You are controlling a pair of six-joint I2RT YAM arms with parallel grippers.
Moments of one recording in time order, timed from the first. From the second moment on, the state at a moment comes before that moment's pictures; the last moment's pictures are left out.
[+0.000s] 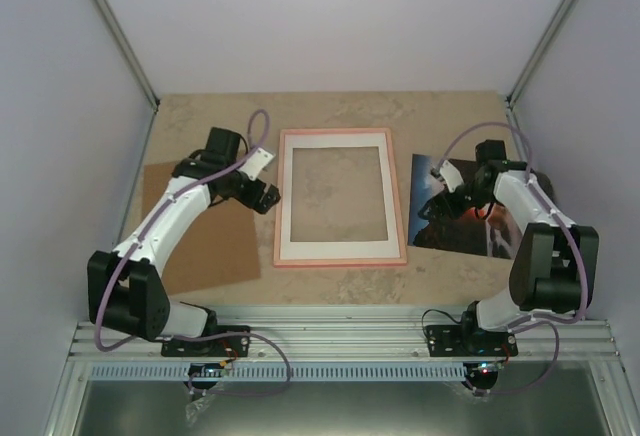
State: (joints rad) left arm -0.22 1.37 1.11 -0.74 0.29 0.33; right arm -0.06 1.53 1.04 -0.85 -0.58 -0.65
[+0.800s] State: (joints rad) left arm -1.06 1.83 1.25 -0.46 -0.13 0.37; right arm -0.39 1.71 1.16 -0.90 -0.27 -0.87
